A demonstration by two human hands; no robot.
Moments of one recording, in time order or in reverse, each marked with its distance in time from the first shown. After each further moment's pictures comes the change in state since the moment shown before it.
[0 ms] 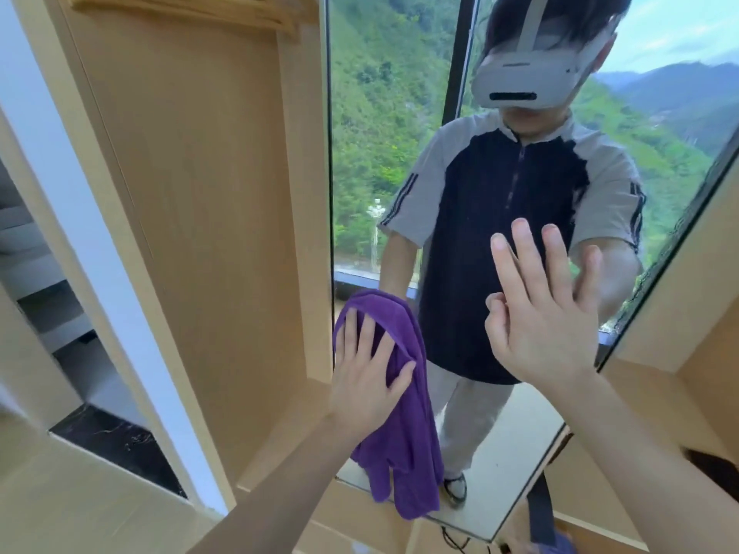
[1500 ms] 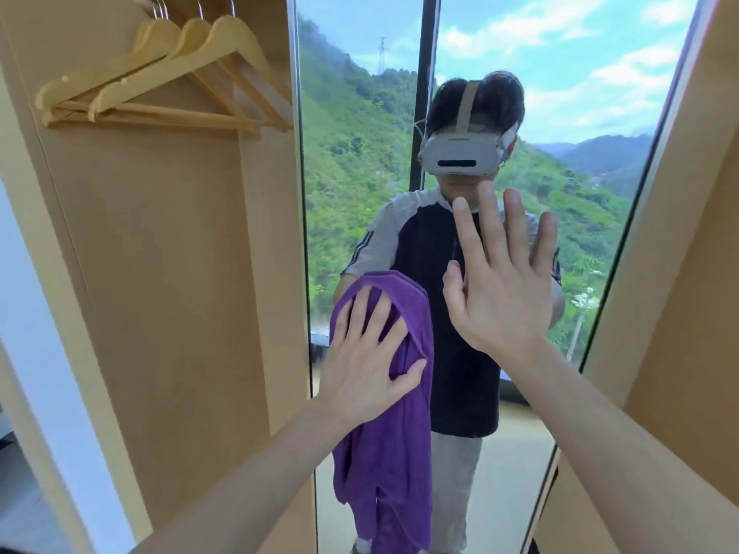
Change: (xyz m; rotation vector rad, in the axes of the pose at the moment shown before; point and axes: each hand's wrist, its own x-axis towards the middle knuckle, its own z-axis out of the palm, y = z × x) left_hand 0.113 0.029 -0.095 0.040 0.196 0.355; right_hand 0.115 0.003 -0.037 -0.013 0.077 0.160
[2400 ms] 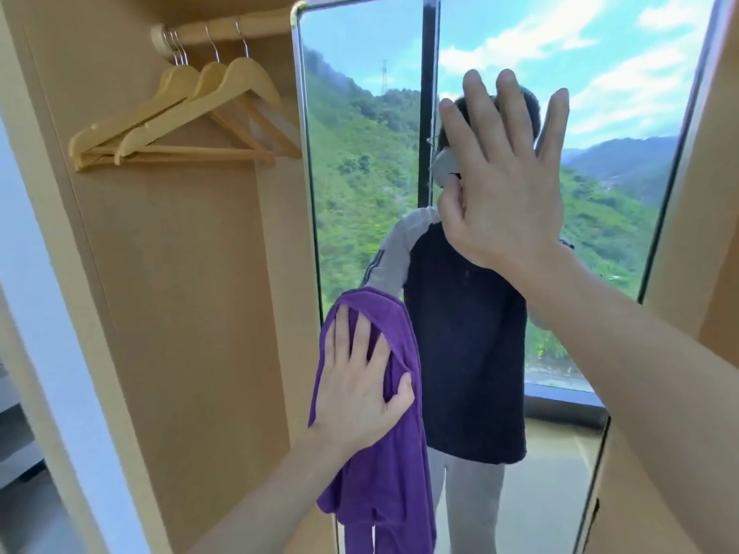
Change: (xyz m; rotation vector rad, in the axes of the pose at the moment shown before) left_hand -0.003 -0.023 -0.006 0.028 -0.037 -0.107; right_hand 0.120 -0.001 -0.029 0.000 0.076 -0.083
